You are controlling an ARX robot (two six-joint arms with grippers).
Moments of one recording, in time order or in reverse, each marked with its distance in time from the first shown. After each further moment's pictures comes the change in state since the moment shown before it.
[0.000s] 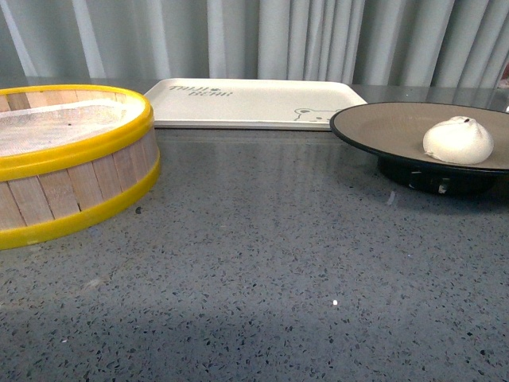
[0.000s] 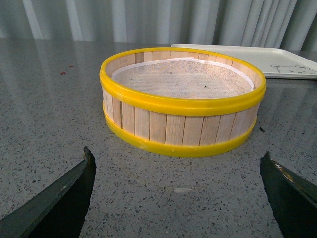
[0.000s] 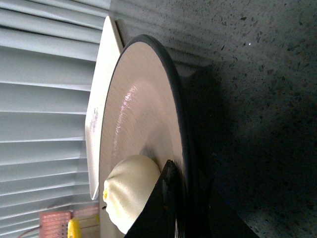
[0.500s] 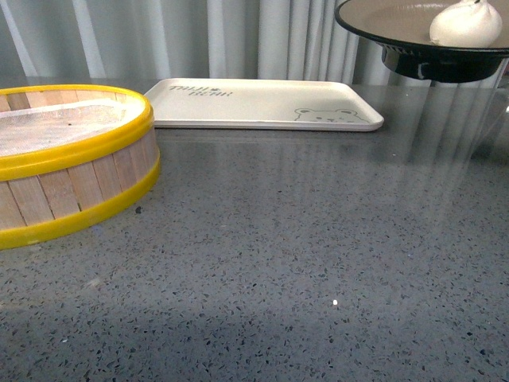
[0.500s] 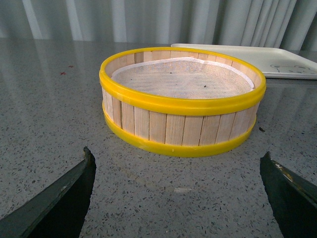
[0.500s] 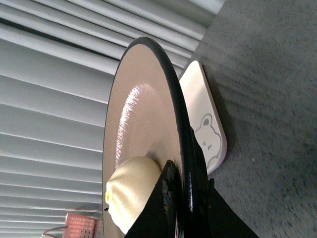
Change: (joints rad) left arm 0.000 0.000 0.000 0.000 0.000 0.000; right arm 0.010 0.072 0.232 0.135 -0.012 0.028
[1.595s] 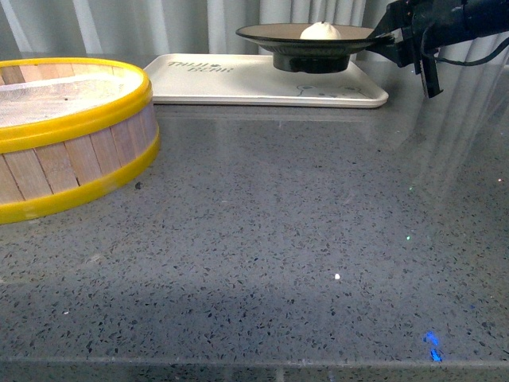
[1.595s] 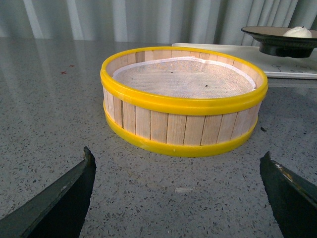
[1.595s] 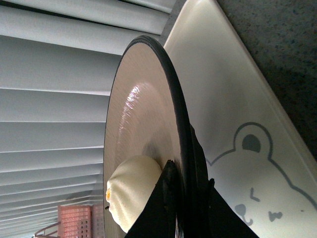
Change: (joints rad) left arm 0.000 0.000 0.000 0.000 0.000 0.000; right arm 0.219 0.680 0.933 -0.454 0.058 0.067
